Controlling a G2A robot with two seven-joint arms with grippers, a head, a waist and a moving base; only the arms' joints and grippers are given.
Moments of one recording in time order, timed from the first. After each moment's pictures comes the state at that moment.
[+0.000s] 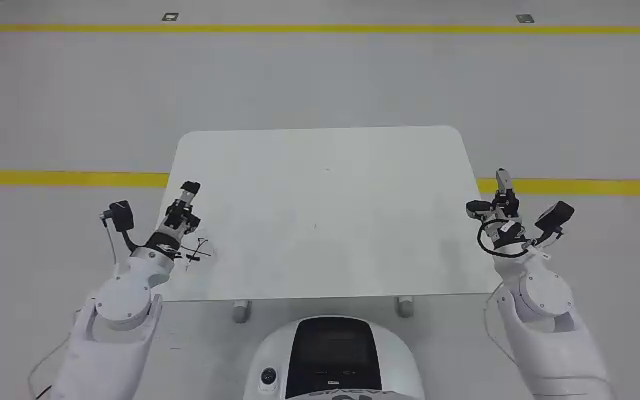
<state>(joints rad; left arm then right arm) 1.77 -1.12 -1.67 -1.88 -0.04 0.11 -0.23 -1.73 -1.15 1.60 -1.80 0.42 0.00 0.00</state>
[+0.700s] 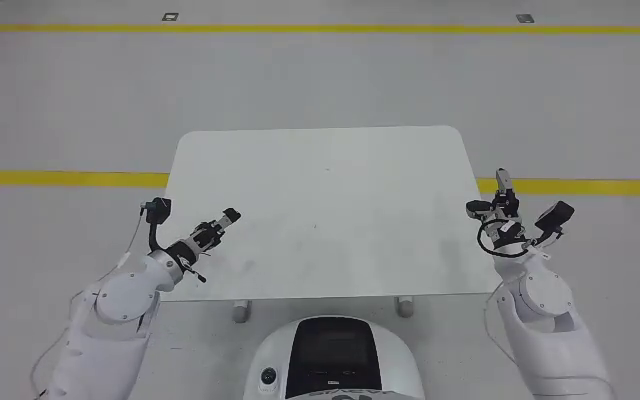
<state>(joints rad) 1.76 -1.08 -1.66 -1.89 0.19 0.05 -0.63 -1.73 -1.15 1.60 -1.80 0.42 0.00 0.00</state>
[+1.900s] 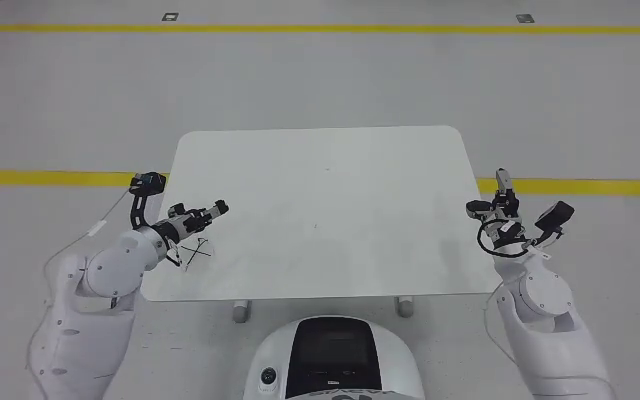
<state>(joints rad) 1.62 -1.04 -1.69 -1.90 0.55 0.06 -0.85 -1.73 -1.15 1.60 -1.80 0.42 0.00 0.00</state>
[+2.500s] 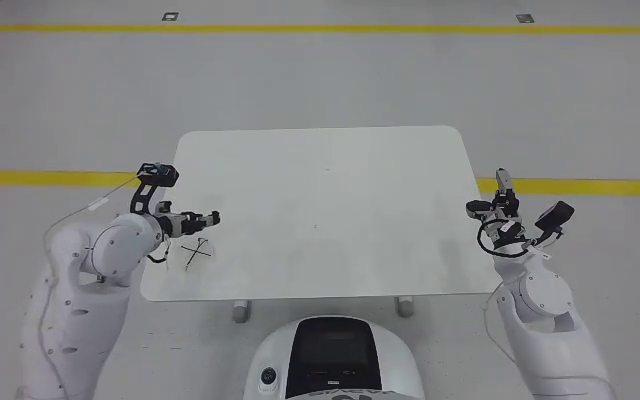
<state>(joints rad) 1.48 -1.01 -1.64 -1.91 0.86 0.00 -1.18 -1.73 -1.15 1.60 -1.80 0.42 0.00 0.00</state>
